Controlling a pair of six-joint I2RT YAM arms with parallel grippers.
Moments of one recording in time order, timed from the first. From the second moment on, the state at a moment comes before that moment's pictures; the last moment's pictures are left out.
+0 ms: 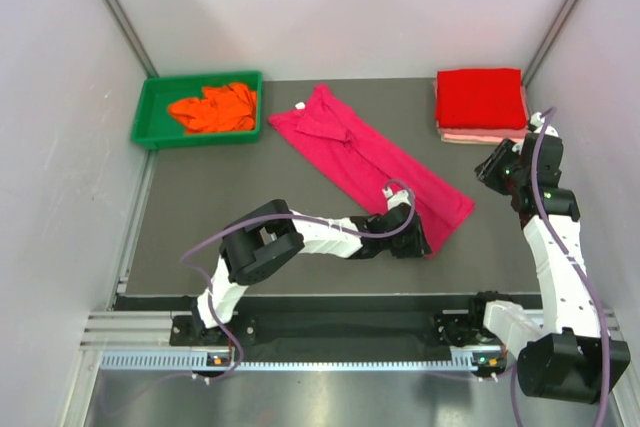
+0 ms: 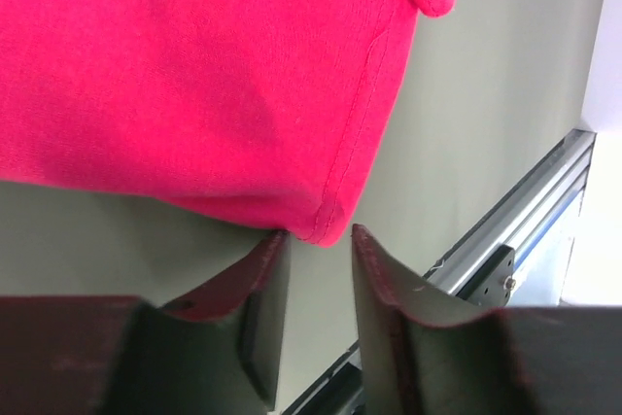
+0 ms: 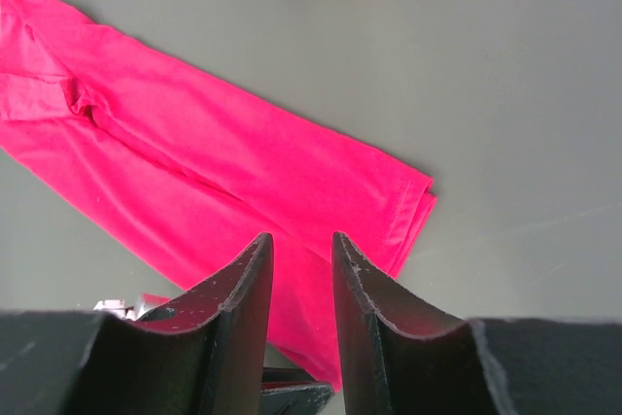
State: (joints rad) left arm -1.16 2.09 1.28 0.13 -0.01 -1.12; right arm -0.12 0.97 0.92 -0.57 -0.08 0.42
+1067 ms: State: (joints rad) left arm -1.21 1.95 1.08 0.10 -0.02 -1.14; right arm -0.12 0.94 0.90 -0.57 -0.12 0.42
